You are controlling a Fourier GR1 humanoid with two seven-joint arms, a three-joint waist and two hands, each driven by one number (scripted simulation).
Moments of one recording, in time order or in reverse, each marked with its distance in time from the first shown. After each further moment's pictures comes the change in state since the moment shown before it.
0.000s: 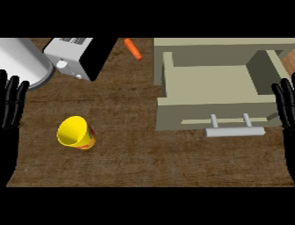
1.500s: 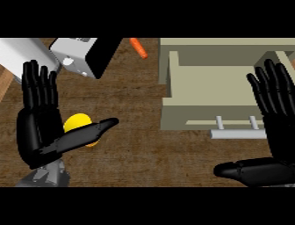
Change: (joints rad) left arm -0.152 -0.102 -0.157 0.233 -0.057 0.502 0.037; right arm -0.122 0.030 0.006 0.067 -0.118 0.066 0.112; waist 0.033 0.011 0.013
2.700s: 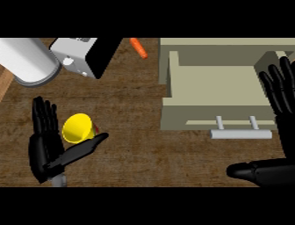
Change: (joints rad) left arm 0.199 -0.001 0.050 0.214 0.146 0.010 -0.249; right arm -0.004 -0.025 -0.059 -0.025 -0.045 0.028 0.023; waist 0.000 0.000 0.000
